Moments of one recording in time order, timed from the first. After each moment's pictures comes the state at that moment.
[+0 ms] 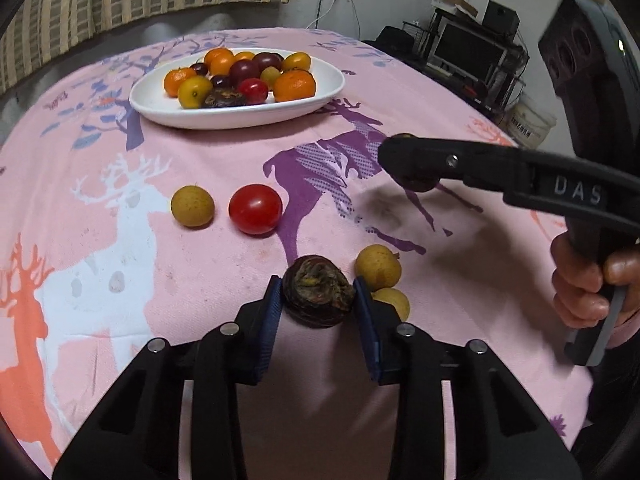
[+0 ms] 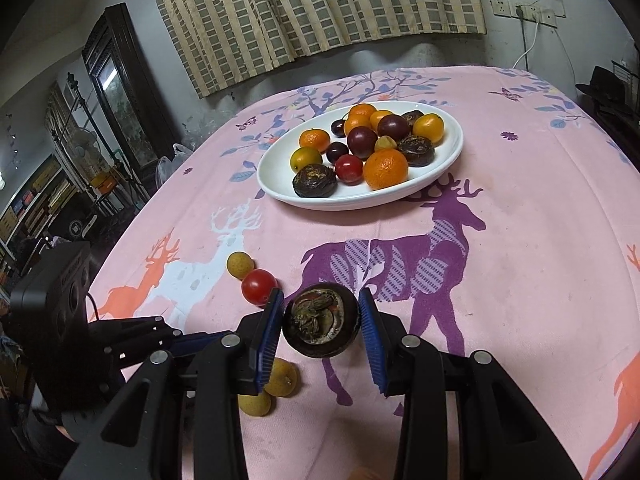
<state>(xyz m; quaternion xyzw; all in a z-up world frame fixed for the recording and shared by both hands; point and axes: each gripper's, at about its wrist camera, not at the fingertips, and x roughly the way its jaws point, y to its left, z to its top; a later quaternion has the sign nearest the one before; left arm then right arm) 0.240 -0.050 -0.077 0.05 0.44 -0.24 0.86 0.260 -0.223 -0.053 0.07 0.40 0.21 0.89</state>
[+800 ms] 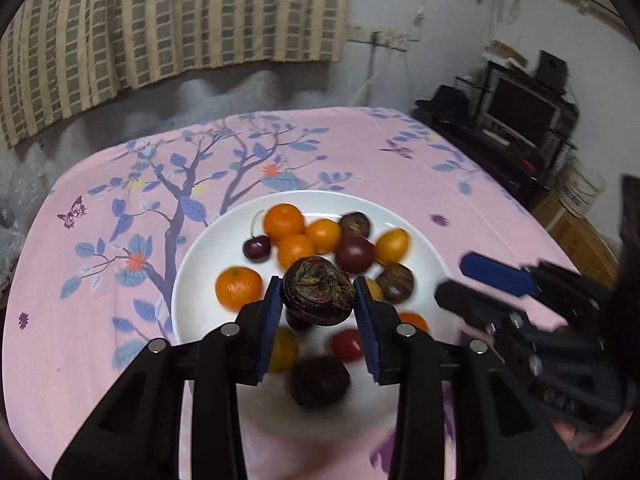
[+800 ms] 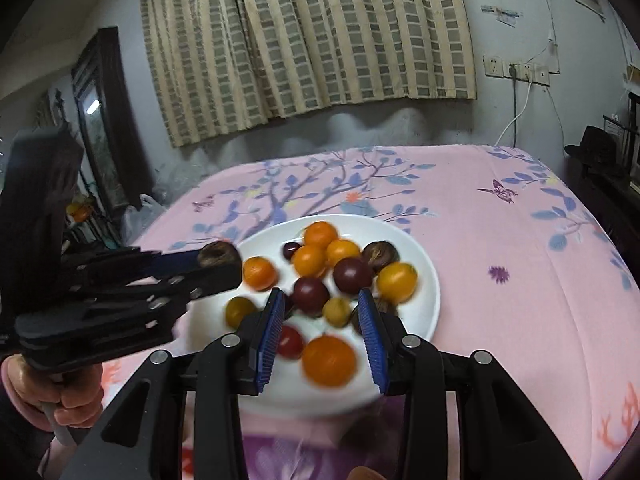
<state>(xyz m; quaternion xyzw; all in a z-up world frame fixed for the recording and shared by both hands) 0.449 -0.058 0.009 0.03 0.38 -0.16 0.91 0.408 -0.227 -0.016 0.04 0.32 0.16 0.93</state>
